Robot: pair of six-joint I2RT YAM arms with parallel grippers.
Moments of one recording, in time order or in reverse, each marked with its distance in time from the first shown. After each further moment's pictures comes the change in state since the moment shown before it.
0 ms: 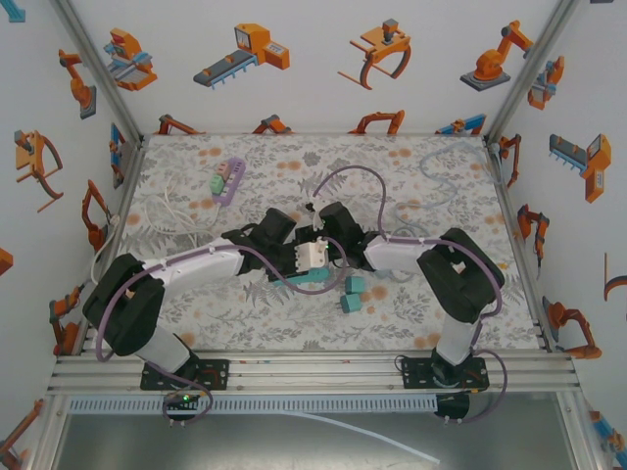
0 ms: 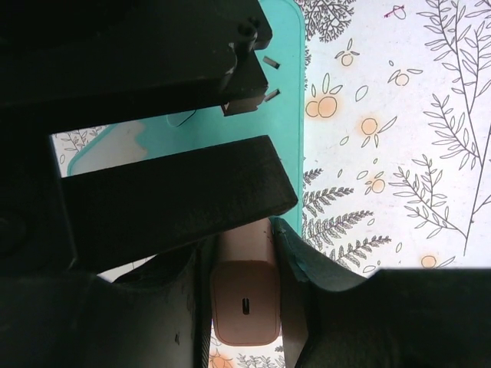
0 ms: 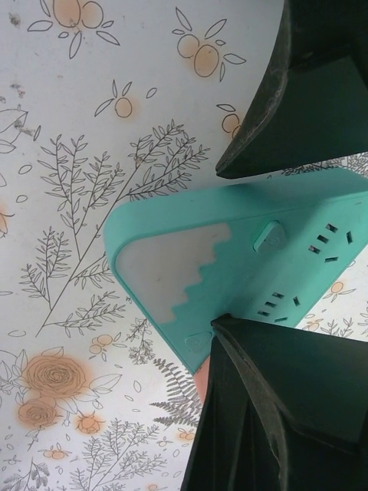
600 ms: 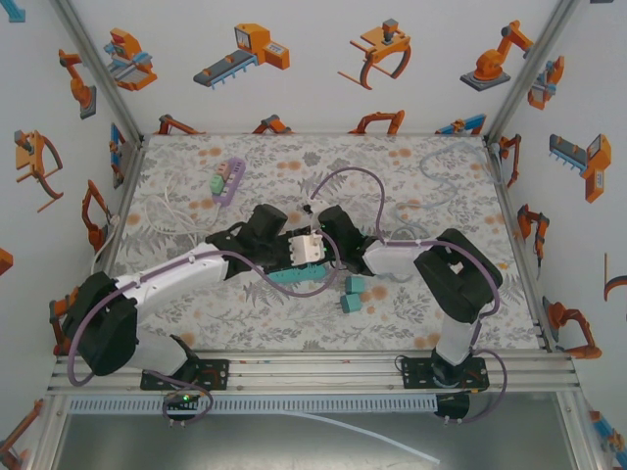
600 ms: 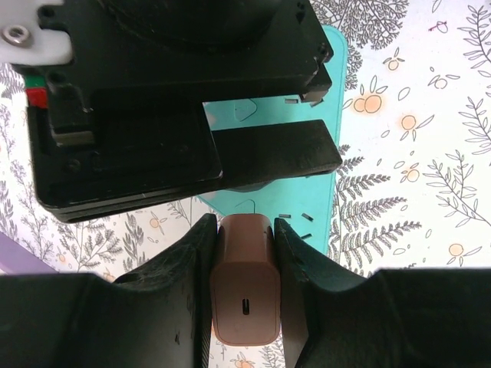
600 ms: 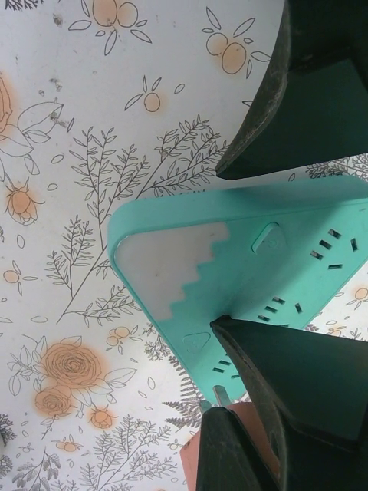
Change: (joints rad) left arm 0.000 -0.138 -0.014 0.018 -0.085 0.003; right arm 0.014 0.006 -0.040 0.110 0.040 -0.037
